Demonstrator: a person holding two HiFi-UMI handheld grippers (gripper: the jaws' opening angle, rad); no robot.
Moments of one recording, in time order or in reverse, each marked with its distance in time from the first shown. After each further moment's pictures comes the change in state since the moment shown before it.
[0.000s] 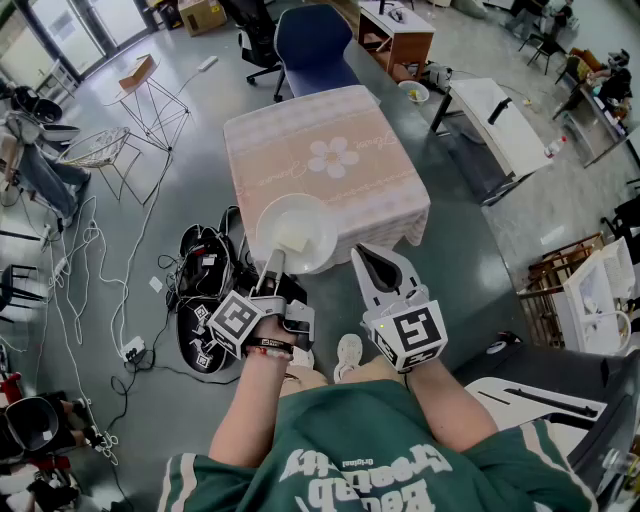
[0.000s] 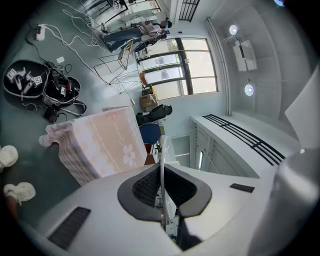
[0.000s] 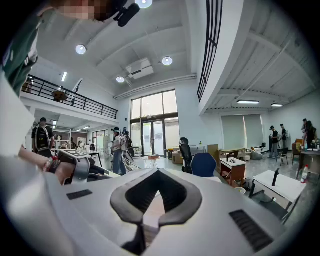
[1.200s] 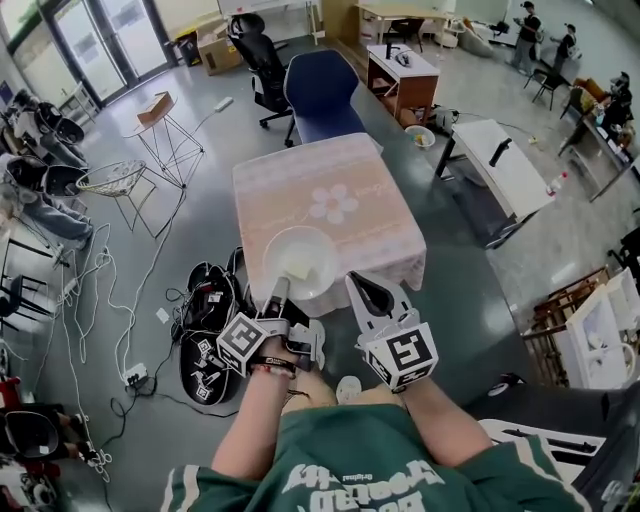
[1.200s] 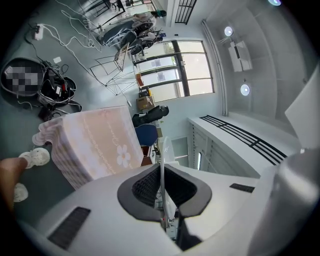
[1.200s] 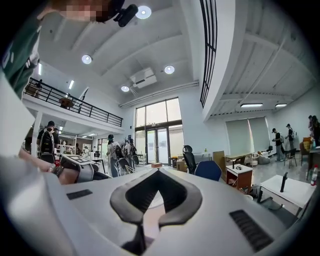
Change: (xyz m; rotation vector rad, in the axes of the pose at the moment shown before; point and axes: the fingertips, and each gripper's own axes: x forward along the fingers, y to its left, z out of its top) left arm 0.029 -0.017 -0.017 0.026 -0.032 -0.030; right arm 0.002 -0.028 0.019 -0.006 -0.102 0.057
